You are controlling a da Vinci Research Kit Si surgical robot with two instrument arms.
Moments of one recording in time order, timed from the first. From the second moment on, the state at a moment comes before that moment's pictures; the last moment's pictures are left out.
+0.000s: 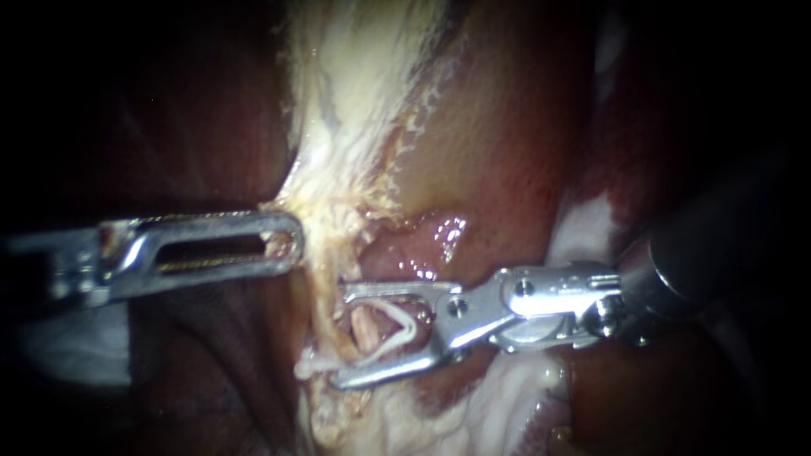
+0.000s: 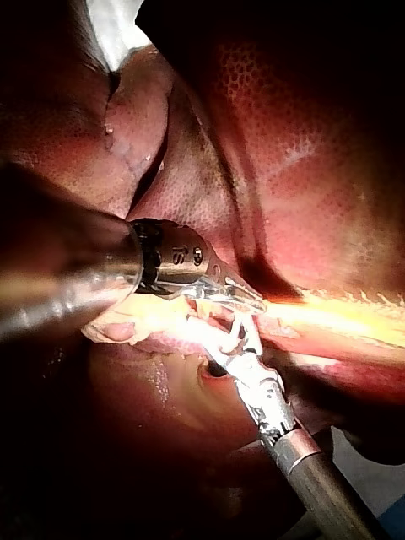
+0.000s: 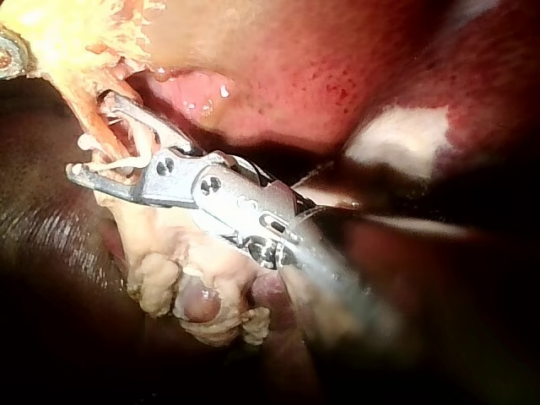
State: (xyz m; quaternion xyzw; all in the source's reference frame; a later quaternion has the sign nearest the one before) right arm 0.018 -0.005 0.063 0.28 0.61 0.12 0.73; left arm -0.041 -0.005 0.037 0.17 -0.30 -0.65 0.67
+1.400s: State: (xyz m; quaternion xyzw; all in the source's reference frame) right arm 0.022 -0.007 0.062 0.33 0.59 0.14 0.73; left arm -0.041 -0.005 0.038 0.17 -0.30 -0.65 0.67
